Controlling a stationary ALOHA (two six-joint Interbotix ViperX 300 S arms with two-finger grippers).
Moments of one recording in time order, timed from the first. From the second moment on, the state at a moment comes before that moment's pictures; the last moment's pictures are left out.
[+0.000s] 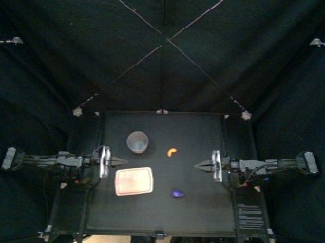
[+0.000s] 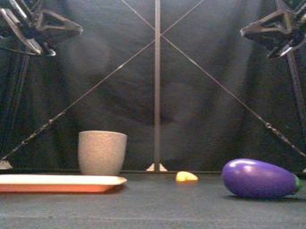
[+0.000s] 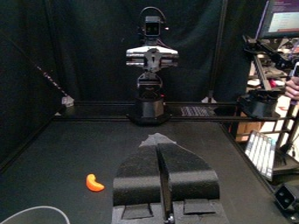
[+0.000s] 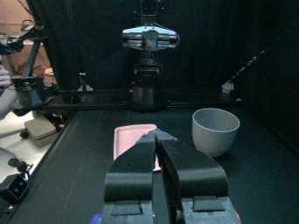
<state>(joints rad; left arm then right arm) 0.00 -0.97 1.19 0.00 -0.29 0.00 0.00 -0.97 1.19 0.00 -0.29 0.00</state>
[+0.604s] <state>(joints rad) 0.00 -0.97 1.19 0.03 -0.29 0.00 0.22 -0.58 1.12 0.14 -0.12 0.21</state>
